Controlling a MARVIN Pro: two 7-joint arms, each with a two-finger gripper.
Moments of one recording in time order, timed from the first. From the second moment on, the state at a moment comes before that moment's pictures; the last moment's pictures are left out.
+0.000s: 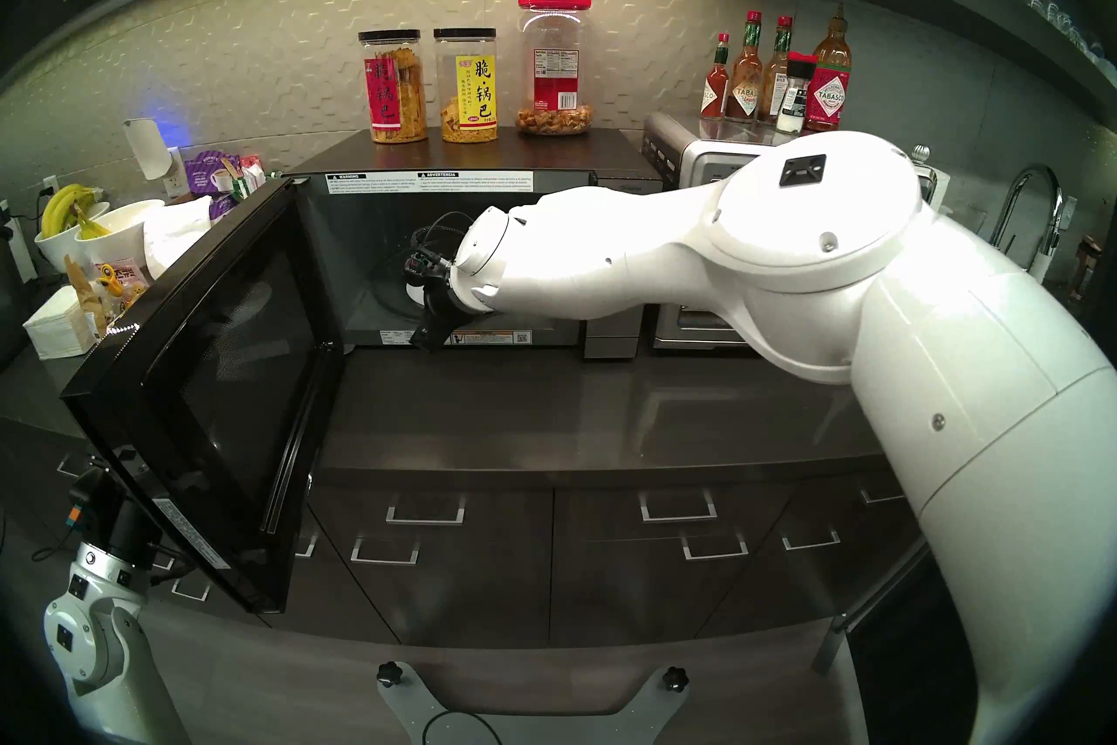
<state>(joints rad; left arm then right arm) 2.06 -1.80 -2.32 -2.15 -0.24 -0.27 -0.78 0.13 -1.56 -0.61 -0.92 1.37 0.19 0.24</state>
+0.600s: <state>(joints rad) 2.06 -1.80 -2.32 -2.15 -0.24 -0.27 -0.78 0.22 -1.40 -0.59 -1.15 1.37 0.17 0.21</state>
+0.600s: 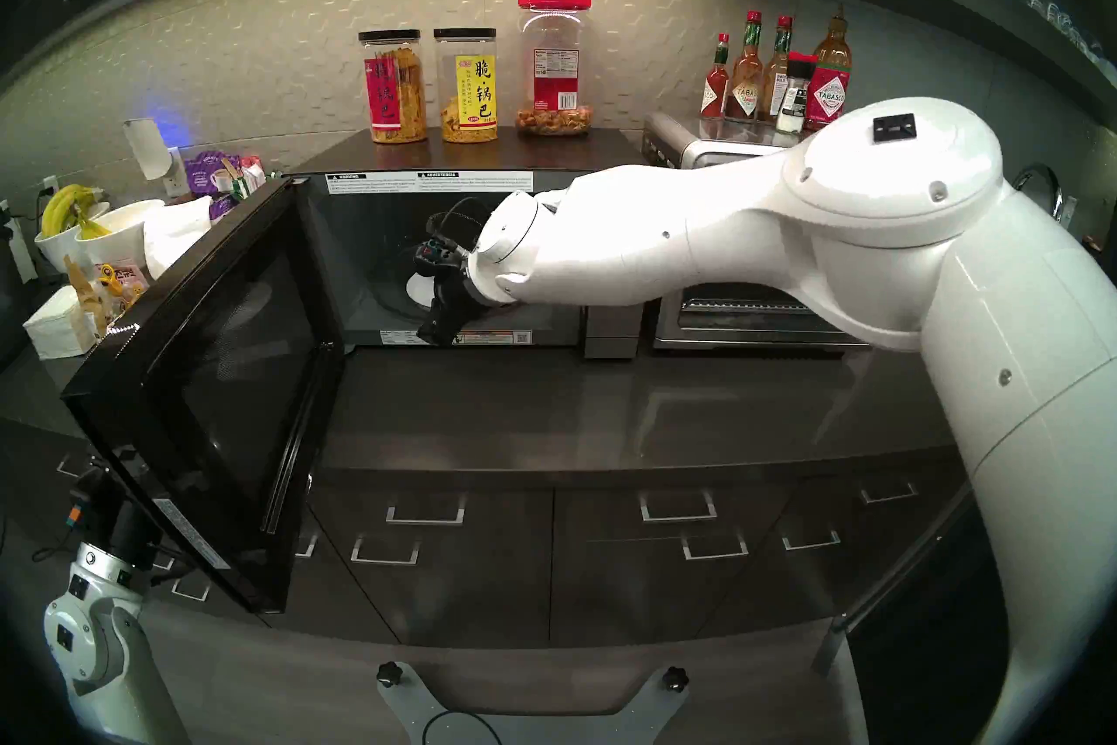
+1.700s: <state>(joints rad) 2.06 -1.80 -2.32 -2.15 -0.24 -0.27 -0.78 0.37 -1.04 -0.62 -1.48 1.39 0.14 0.26</state>
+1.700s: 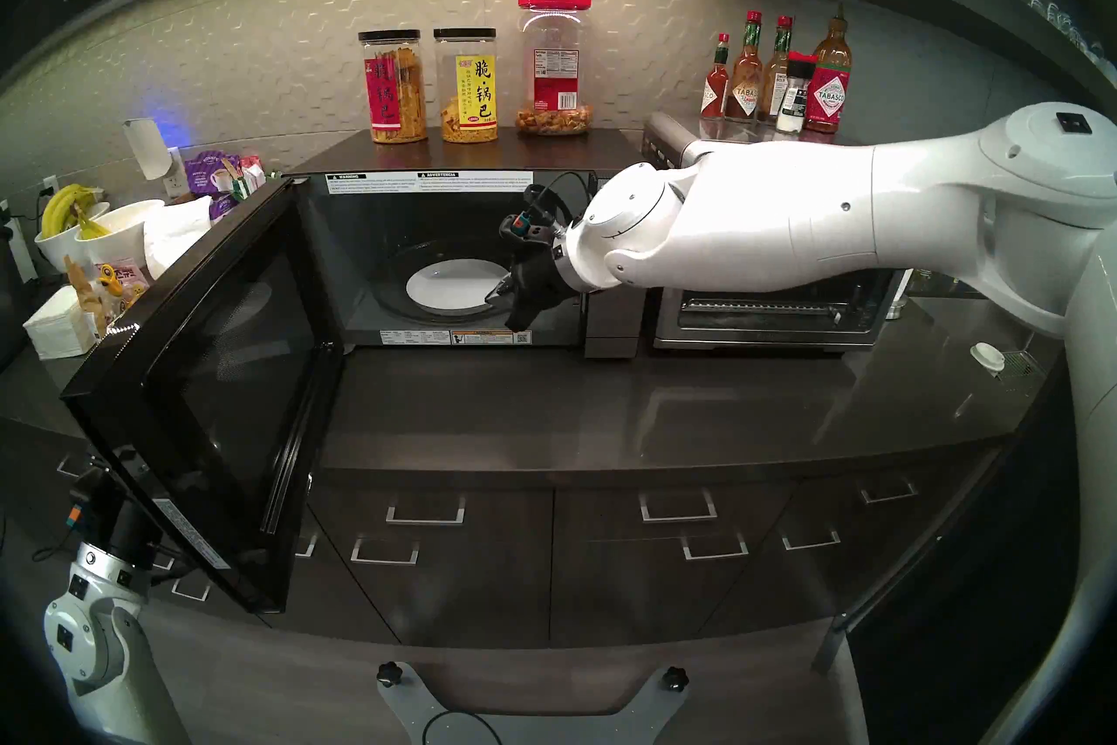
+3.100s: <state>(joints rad) 2.06 -1.80 -2.32 -2.15 -0.24 -0.27 -0.78 0.60 -0.57 -0.80 -1.54 1.49 0.16 0.58</state>
